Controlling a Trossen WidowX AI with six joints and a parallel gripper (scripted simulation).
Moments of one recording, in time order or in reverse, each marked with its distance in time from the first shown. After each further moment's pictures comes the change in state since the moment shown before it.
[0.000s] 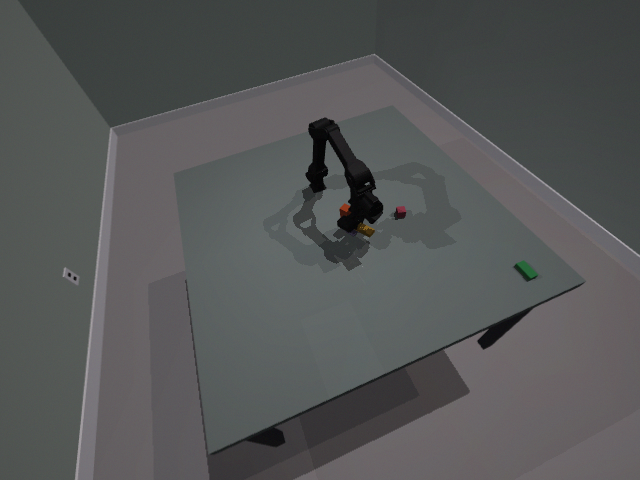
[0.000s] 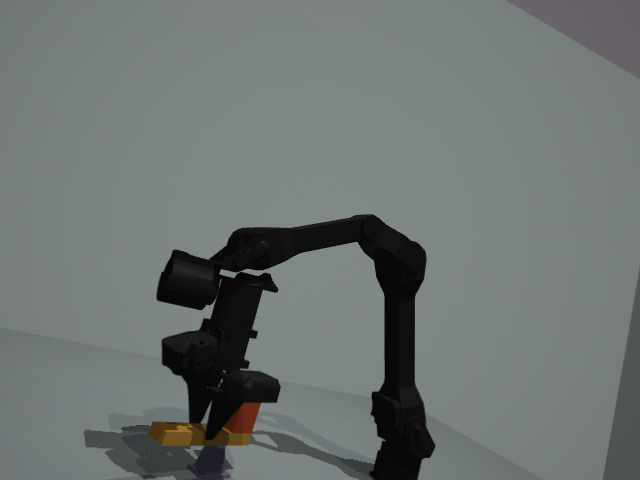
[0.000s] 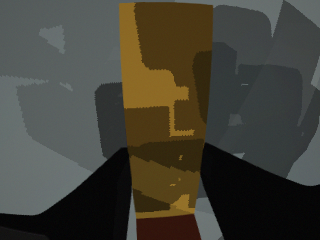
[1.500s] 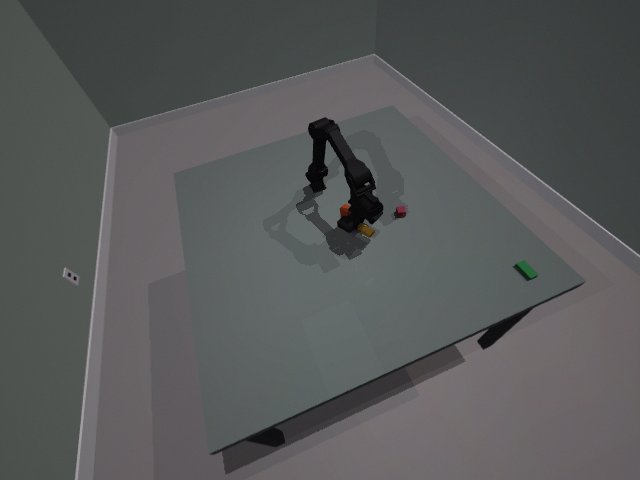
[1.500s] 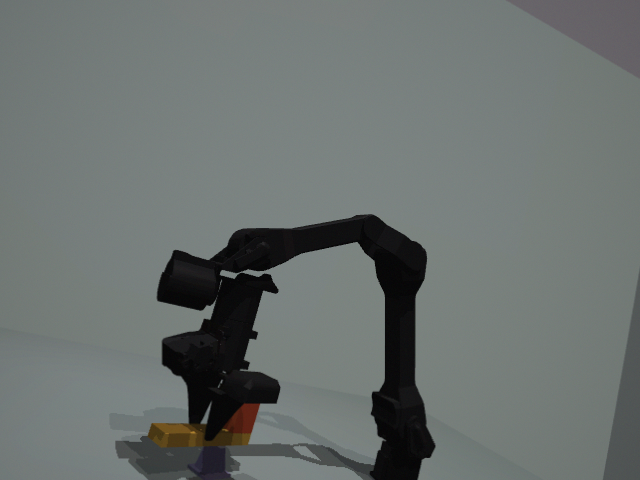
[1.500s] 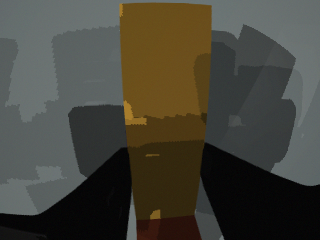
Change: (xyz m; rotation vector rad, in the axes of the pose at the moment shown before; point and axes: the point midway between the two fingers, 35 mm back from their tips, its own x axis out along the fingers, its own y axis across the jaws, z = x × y) arm 0.002 0.000 0.000 0.000 -0.003 0.000
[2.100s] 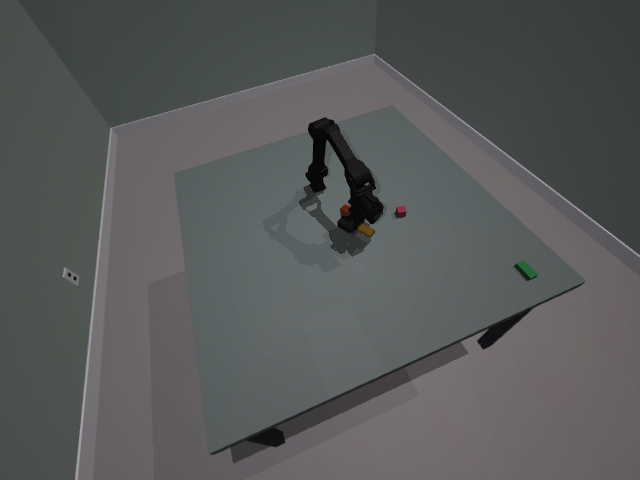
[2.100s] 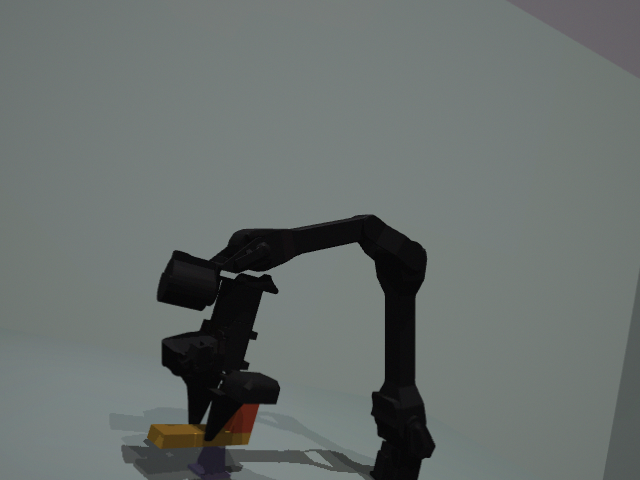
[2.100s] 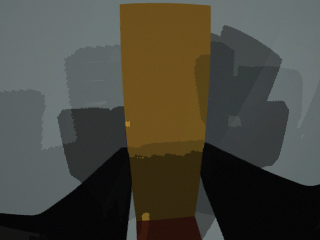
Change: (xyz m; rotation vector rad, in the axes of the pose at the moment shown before) arm 0.001 0.000 0.000 0.000 -0.002 -0.001
